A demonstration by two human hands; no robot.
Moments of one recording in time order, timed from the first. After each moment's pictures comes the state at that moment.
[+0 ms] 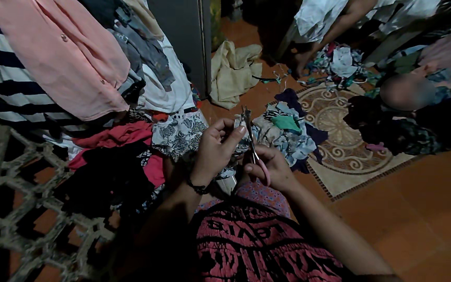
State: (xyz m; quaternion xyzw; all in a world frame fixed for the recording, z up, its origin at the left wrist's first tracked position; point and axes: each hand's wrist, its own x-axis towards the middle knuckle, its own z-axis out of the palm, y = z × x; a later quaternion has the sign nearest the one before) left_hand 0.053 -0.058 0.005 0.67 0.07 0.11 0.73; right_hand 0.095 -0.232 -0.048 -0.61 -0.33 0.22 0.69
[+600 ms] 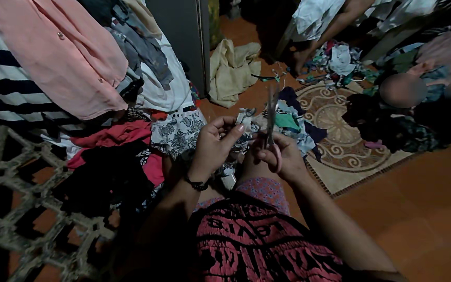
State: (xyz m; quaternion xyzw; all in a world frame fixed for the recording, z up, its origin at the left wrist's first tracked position) left_hand 0.053 -0.055 0.009 0.68 0.06 0.10 0.73; right_hand 0.108 -0.241 -0.039 -0.64 -0.28 0.14 0.70
